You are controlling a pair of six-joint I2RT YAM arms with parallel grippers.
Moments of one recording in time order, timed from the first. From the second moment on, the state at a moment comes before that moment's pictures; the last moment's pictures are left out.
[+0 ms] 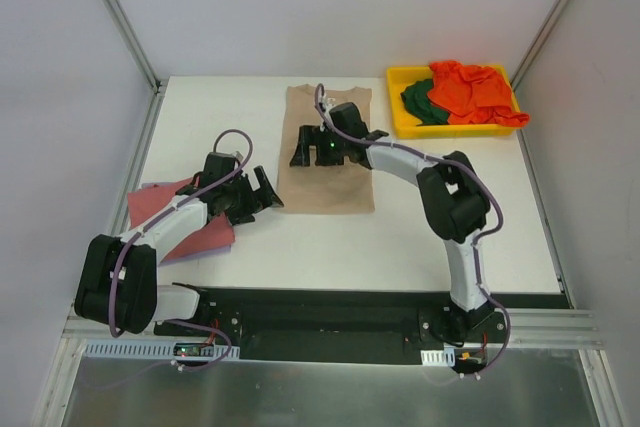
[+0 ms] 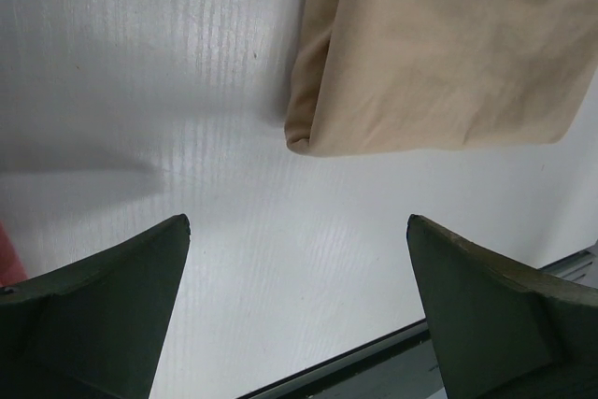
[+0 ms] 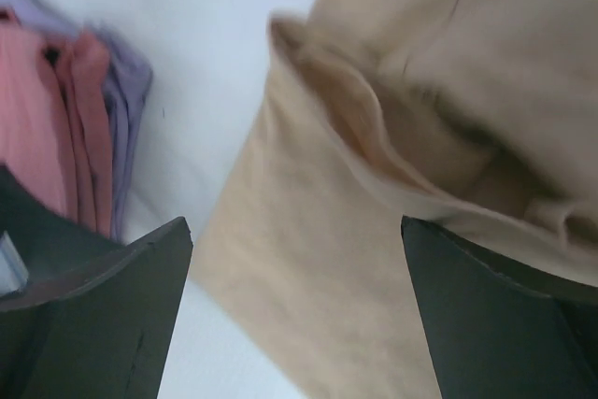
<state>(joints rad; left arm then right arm) -0.25 1.30 0.66 -0.30 0.31 -0.70 0.64 2.06 1.45 -0.12 -0.39 0.48</state>
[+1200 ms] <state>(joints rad) -0.25 1.49 0.75 -0.27 0.23 -0.68 0.50 0.97 0.64 -0.24 0.12 0.59</state>
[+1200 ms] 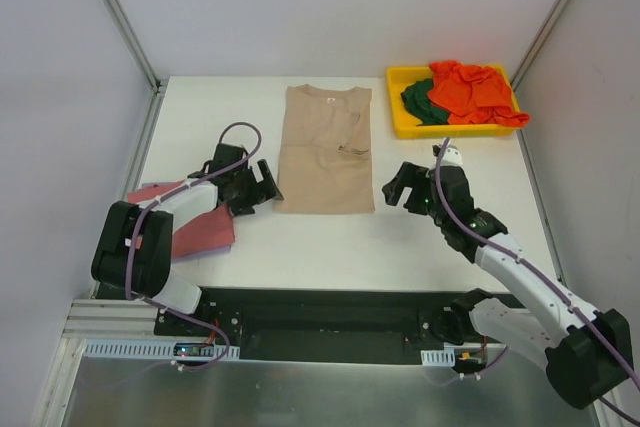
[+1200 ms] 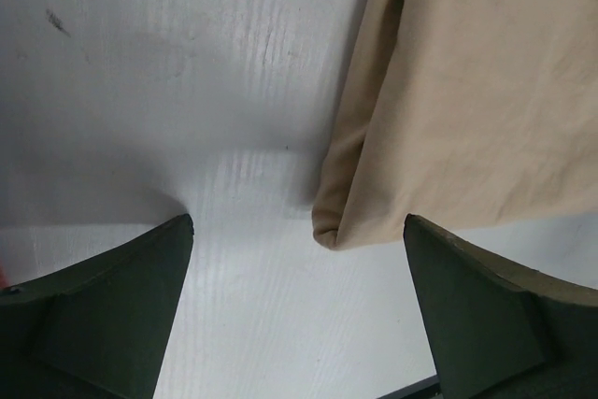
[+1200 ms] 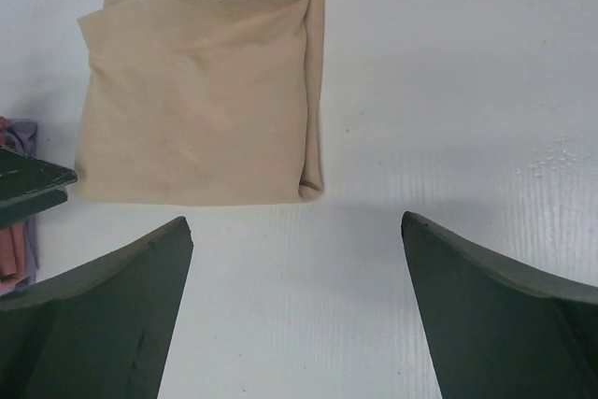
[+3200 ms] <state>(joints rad) -0.29 1.62 0.76 -0.15 0.34 -0.73 0.60 1.55 0.70 -0.04 0.15 0.91</state>
